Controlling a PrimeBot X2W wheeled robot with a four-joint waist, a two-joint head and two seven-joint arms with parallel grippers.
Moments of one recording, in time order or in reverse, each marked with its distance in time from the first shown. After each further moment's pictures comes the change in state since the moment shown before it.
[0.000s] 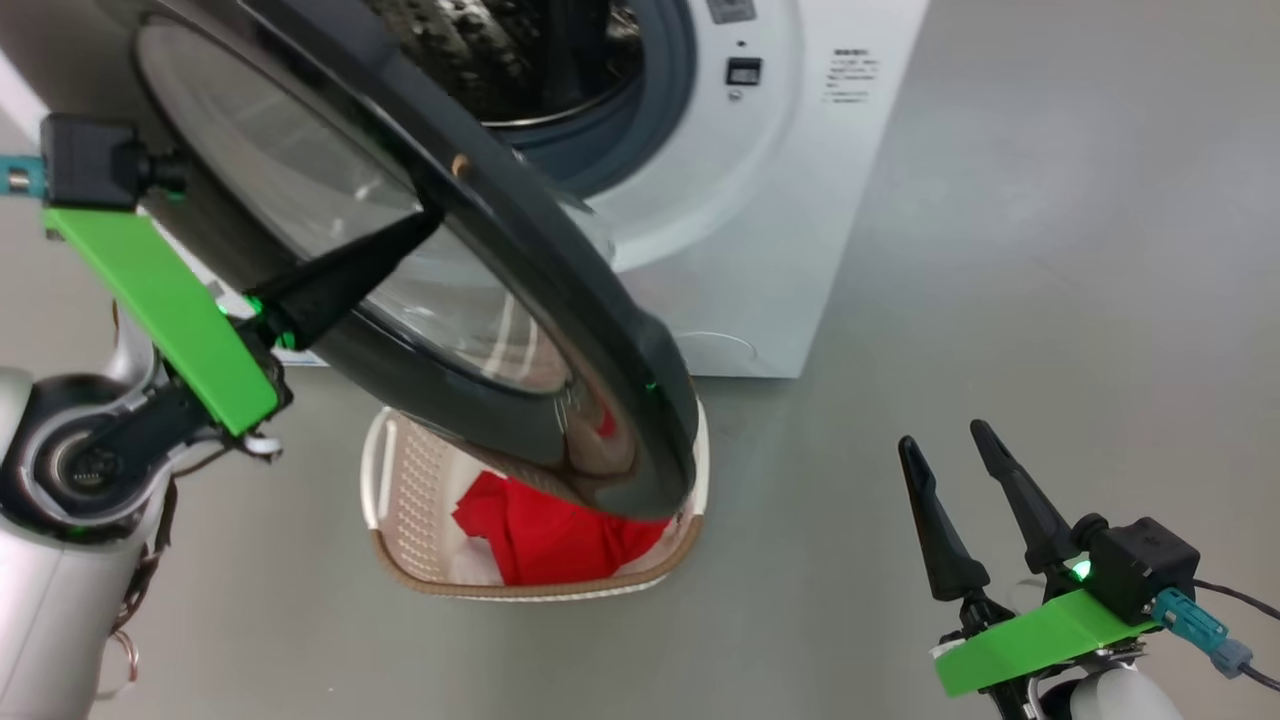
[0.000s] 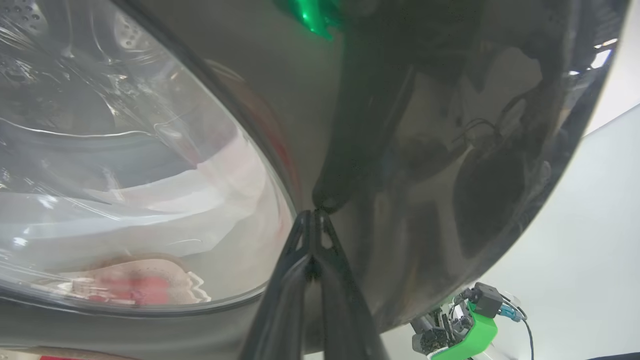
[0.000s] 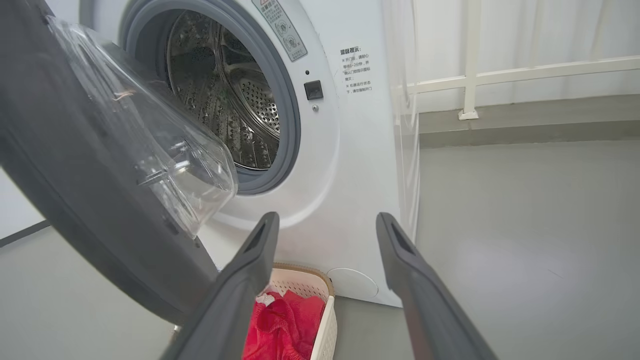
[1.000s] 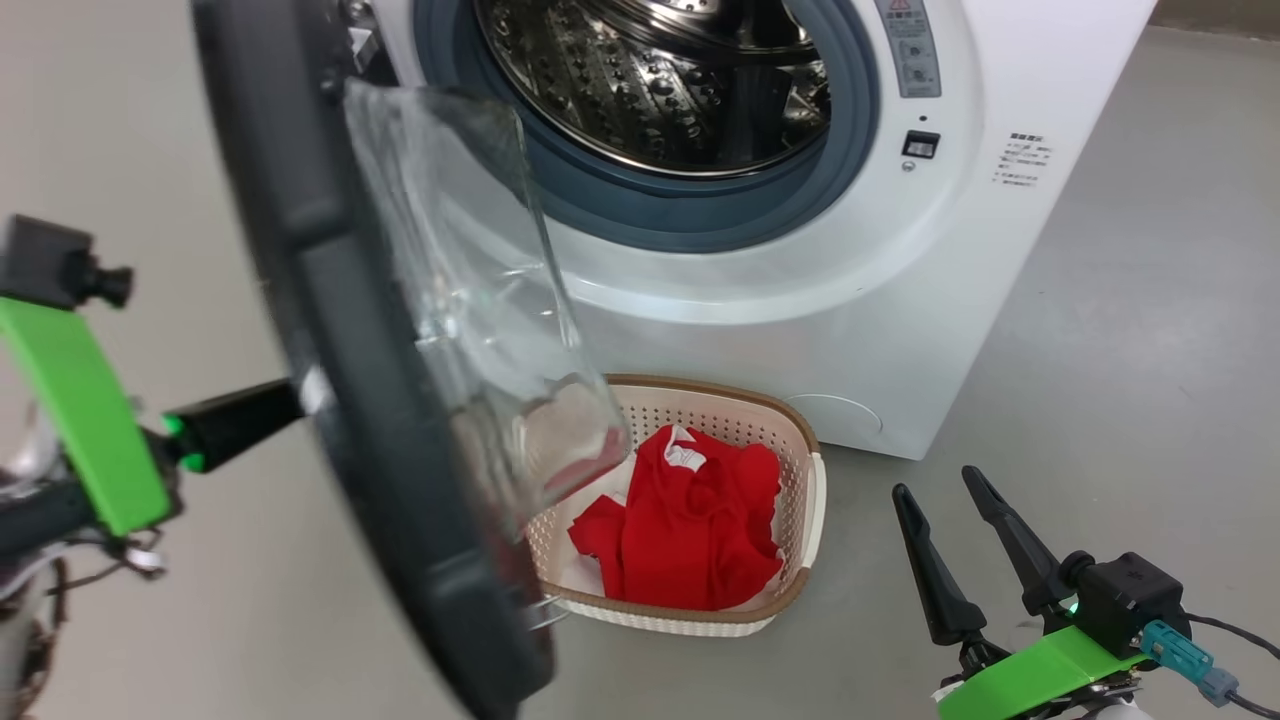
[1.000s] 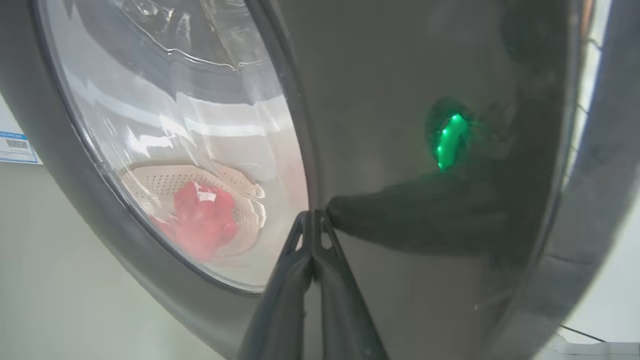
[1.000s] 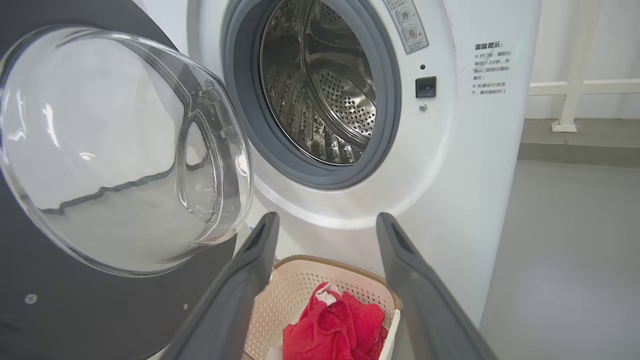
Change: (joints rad) left arm 0.184 0.074 0.204 -0.053 -0.043 0.000 0.361; right arm 0.046 -0.029 0.032 0.023 0.006 0.000 0.000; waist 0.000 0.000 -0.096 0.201
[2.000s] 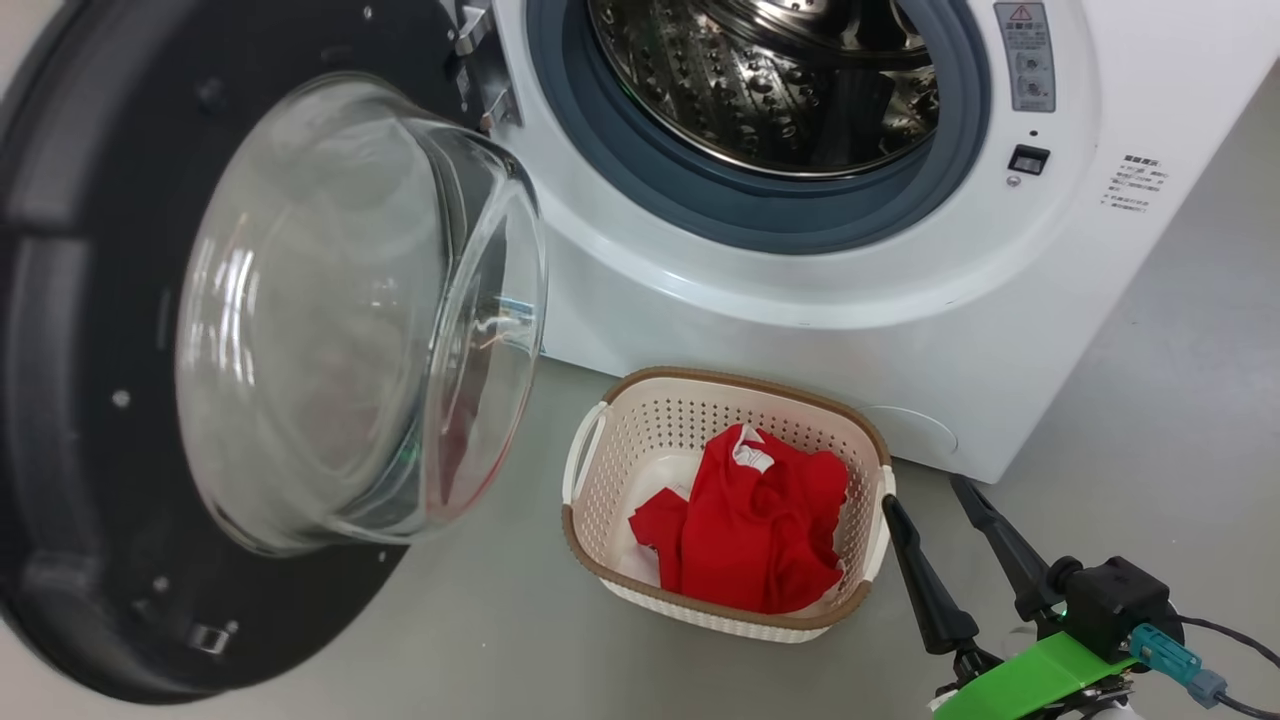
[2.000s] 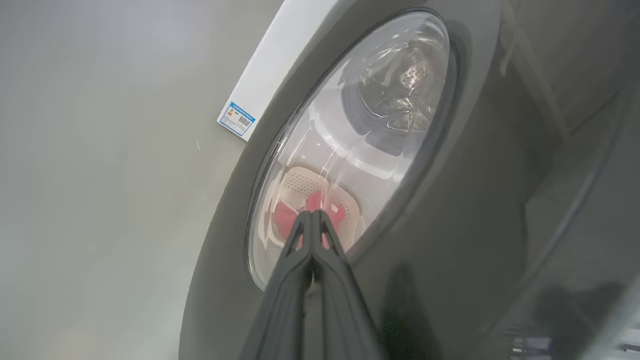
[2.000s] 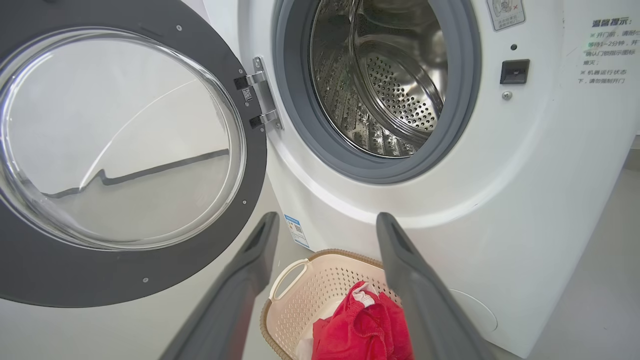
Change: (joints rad) left arm -0.053 0.117 0.204 0.387 0.091 -0.001 0.088; right arm -0.002 -0.019 0.032 0.010 0.001 0.000 0.000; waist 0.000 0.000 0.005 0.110
